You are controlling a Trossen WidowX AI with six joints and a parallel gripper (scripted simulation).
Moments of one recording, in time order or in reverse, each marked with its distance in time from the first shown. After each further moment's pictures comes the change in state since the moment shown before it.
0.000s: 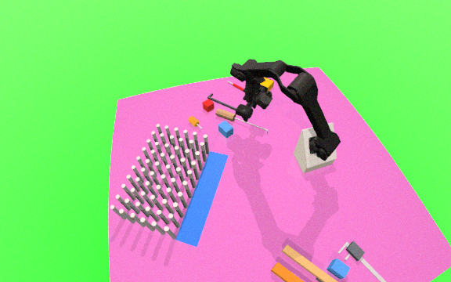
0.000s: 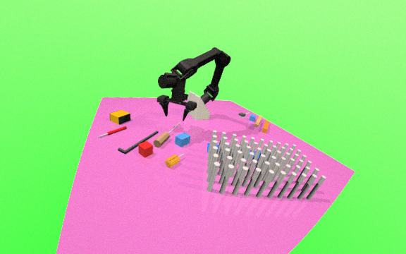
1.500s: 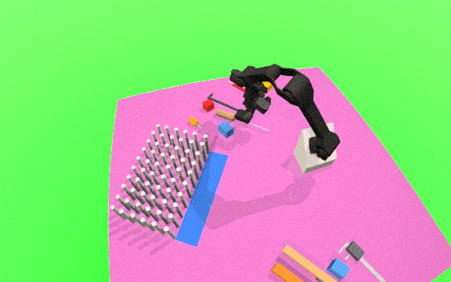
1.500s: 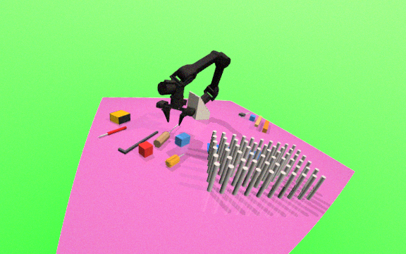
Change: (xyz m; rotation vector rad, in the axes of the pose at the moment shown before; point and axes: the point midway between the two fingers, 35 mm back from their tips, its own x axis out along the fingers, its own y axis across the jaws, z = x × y) arm 0.029 0.001 -0.002 0.001 0.004 0.002
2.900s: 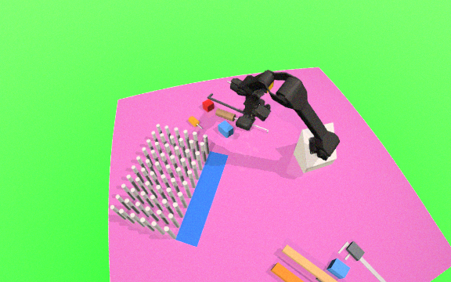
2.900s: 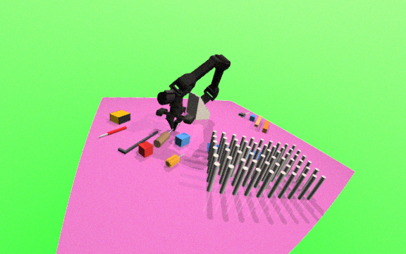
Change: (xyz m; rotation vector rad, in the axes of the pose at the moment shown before) arm 0.042 0.000 0.005 0.005 -0.009 -0.005
